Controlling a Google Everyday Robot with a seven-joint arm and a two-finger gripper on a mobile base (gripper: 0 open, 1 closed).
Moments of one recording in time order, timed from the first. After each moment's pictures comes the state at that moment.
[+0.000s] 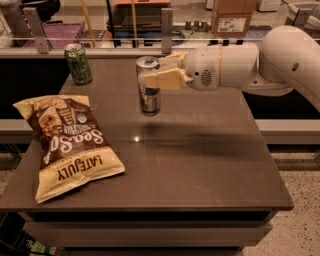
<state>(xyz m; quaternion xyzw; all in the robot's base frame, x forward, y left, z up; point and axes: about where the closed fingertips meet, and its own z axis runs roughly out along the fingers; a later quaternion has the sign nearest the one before) 0.570 0.014 0.970 -0.46 0.63 0.39 0.50</state>
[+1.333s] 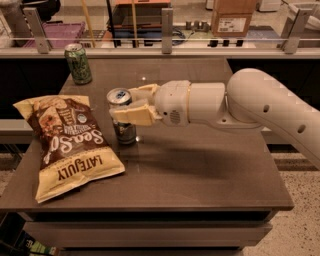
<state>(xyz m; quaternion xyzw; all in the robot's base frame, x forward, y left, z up) 0.516 0.074 0.923 -0.47 0.61 0.38 0.51</state>
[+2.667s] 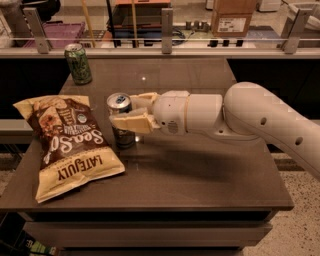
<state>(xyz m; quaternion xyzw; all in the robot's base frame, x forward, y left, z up) 0.511 0.077 0.902 -0.46 0.62 0.37 0.52</state>
